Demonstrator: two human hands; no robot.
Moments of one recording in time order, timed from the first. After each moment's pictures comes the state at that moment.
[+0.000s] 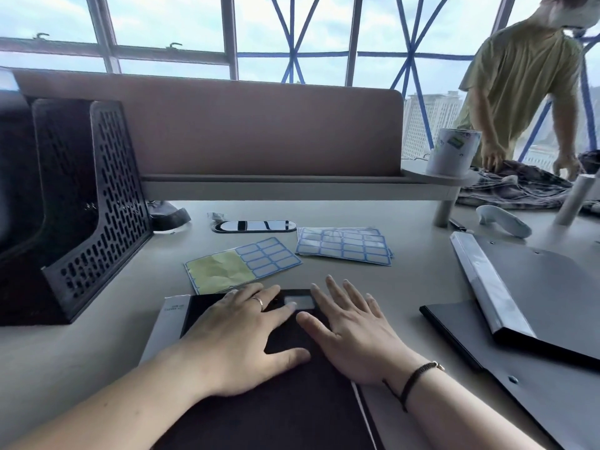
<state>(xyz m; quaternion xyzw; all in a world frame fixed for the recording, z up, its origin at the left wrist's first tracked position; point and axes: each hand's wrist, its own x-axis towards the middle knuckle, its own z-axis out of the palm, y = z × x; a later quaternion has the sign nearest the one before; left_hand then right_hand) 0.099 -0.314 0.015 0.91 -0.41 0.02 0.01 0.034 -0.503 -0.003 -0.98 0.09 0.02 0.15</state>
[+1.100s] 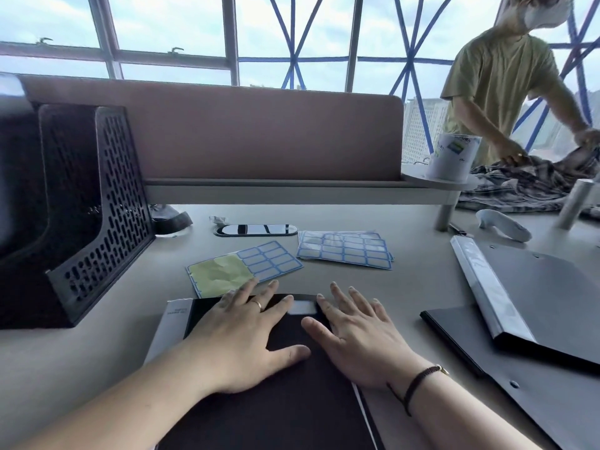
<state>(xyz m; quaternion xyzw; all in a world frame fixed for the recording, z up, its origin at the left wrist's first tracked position) 0.114 -0.317 0.004 0.93 -0.37 0.00 -0.01 0.033 -0.508 -0.005 -0.99 0.11 0.03 0.12</state>
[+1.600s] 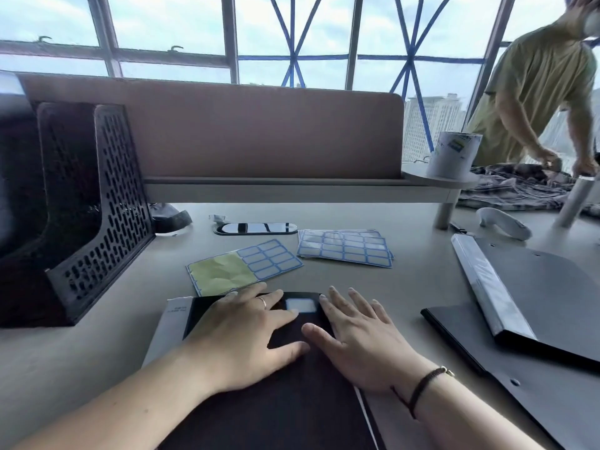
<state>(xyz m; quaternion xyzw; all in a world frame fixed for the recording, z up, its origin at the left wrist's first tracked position) 0.102 -0.316 0.017 0.91 -0.40 0.05 0.02 0.028 -0.509 -0.004 -0.99 0.09 0.04 0.12</state>
